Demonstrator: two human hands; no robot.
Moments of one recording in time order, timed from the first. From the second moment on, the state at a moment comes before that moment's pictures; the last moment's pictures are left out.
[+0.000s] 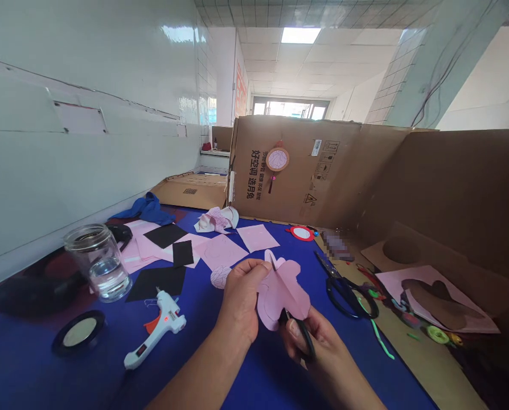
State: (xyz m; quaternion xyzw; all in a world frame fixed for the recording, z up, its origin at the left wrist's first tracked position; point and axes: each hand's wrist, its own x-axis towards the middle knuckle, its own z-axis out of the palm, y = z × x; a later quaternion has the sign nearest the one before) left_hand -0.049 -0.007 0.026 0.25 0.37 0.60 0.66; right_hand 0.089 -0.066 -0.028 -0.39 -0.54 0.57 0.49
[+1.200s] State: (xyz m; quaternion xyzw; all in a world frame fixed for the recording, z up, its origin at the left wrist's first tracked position) left_hand -0.055 0.000 0.026 0.27 0.38 0.57 0.68; right_hand 0.101 -0.063 -0.037 -0.40 -0.57 0.55 0.45
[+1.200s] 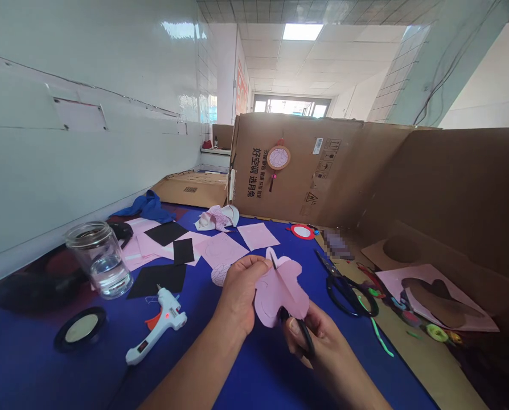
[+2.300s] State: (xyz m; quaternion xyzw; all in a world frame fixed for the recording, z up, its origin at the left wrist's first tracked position) left_hand -0.064 0.007 0.027 0.31 0.37 0.54 0.70; right_hand 0.106 -0.061 -0.035 -0.38 -0.56 0.58 0.45
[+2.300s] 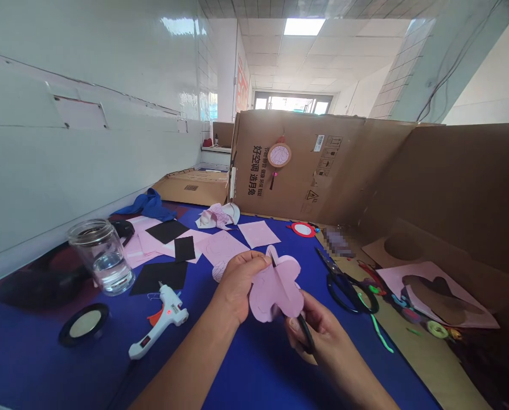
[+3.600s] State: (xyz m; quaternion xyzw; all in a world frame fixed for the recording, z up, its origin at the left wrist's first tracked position) left_hand -0.074 0.012 0.030 0.37 0.36 0.52 0.68; right_hand 0.099 -0.065 -0.024 -0.38 -0.57 0.58 0.44
